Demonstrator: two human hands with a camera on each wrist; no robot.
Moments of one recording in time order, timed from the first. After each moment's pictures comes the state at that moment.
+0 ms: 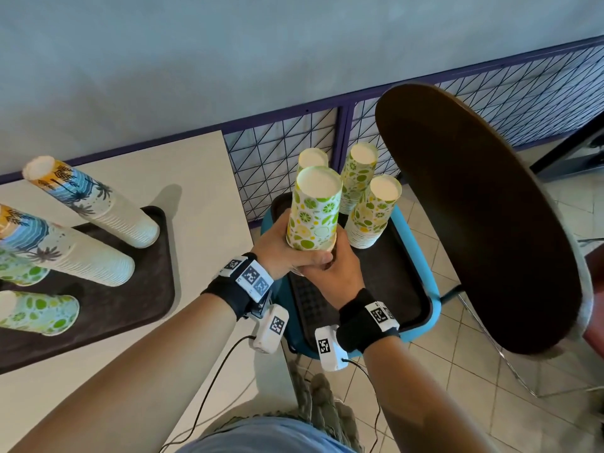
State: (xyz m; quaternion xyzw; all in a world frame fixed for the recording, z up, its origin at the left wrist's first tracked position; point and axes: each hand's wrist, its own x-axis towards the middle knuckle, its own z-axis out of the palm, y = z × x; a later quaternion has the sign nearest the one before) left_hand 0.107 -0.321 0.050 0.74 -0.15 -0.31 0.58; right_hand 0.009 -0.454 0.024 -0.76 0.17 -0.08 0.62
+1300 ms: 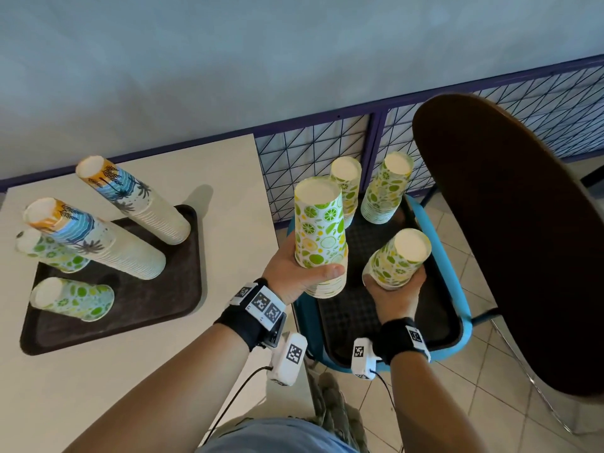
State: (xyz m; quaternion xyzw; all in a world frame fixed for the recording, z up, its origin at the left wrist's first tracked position) left_hand 0.086 -0.298 0.044 0.65 -0.07 -0.29 0.70; right_hand -0.006 -0.502 -0.069 -0.70 0.42 -0.18 0.55
